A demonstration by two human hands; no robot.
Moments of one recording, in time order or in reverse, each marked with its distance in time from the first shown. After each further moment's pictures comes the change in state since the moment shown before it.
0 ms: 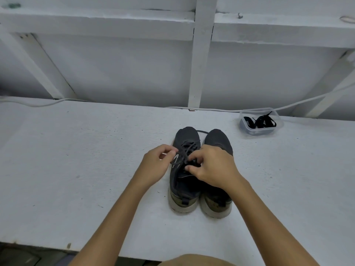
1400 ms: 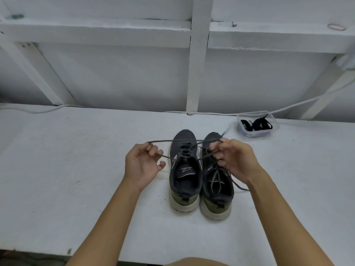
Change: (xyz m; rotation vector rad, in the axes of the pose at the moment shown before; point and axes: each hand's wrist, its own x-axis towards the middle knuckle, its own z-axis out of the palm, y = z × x) left_hand 0.011 -0.011 -0.020 -1.205 -0.111 -0.227; right_hand 0.003 0.051 -0.023 1.515 -0.118 0.280
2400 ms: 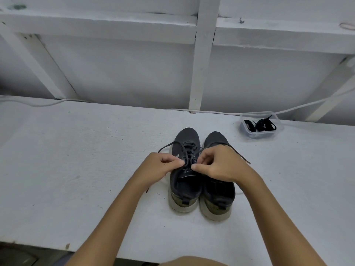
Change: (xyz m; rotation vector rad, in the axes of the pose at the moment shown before) left_hand -0.010 -0.013 0.016 1.136 -0.036 0.024; right_hand -0.005 -0.002 0.034 -1.301 0.060 -0.088
